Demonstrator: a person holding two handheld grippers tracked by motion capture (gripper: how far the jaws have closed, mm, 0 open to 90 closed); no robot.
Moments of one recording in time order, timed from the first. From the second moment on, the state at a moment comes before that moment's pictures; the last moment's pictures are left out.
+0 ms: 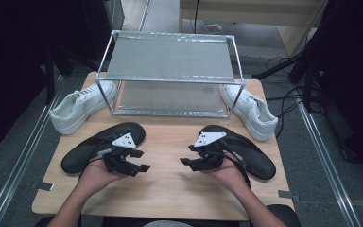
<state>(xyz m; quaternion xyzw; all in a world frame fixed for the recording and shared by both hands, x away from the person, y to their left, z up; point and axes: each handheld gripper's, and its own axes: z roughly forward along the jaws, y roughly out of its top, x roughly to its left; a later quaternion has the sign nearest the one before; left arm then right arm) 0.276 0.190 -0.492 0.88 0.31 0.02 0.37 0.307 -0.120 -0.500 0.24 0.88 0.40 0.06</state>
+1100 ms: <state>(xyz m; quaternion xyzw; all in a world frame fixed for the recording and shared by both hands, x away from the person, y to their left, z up) 0.267 0.234 -0.488 0.85 0.38 0.03 0.36 0.316 -0.105 -0.503 0.22 0.89 0.39 0.04</state>
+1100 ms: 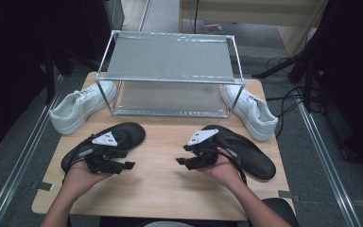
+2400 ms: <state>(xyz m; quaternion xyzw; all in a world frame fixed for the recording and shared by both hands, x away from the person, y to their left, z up) 0.269 0.296 -0.492 0.82 0.41 0.05 0.39 0.319 -0.094 -0.505 0.21 0.90 0.38 0.03</state>
